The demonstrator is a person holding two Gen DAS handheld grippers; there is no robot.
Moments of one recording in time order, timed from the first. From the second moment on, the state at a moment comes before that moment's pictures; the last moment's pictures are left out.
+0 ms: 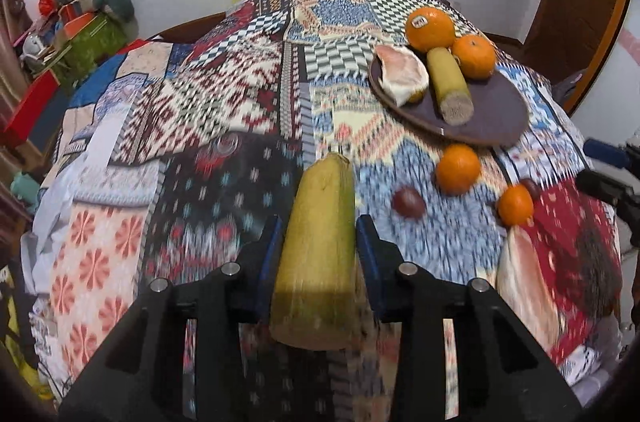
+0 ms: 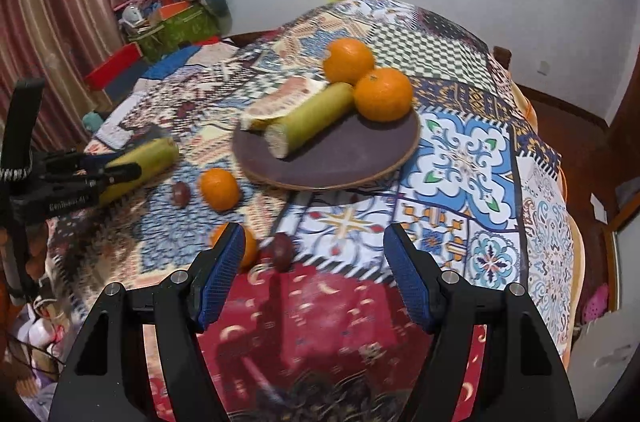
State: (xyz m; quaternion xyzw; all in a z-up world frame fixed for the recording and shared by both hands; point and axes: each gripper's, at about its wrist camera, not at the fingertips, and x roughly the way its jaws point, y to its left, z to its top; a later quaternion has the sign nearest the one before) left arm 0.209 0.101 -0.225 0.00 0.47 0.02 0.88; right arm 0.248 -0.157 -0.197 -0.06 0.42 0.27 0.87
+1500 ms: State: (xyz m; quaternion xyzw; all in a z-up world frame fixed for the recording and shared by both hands) left arm 0.159 0.080 -0.247 -0.05 0.50 0.00 0.87; right arm 0.192 -0.115 -0.242 -0.07 0.47 0.33 0.82
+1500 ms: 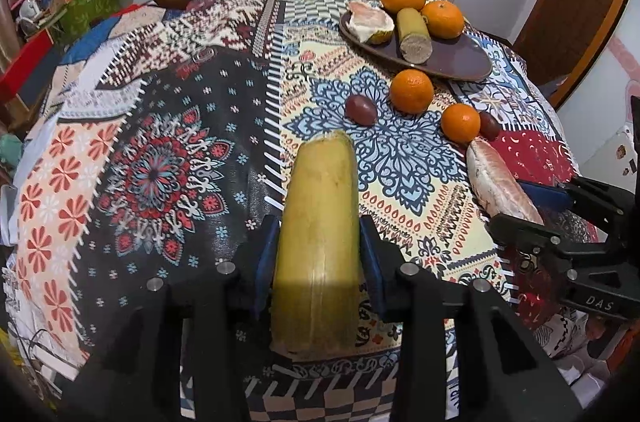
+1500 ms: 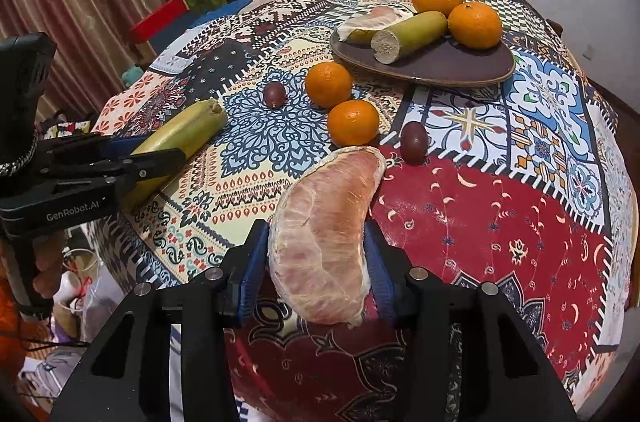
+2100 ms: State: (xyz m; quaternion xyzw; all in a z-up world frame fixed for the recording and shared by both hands) left arm 0.153 0.077 -0.236 -0.07 0.48 -0.01 0.88; right arm 0.192 -0.128 -0.233 -0.05 0.45 0.33 0.83
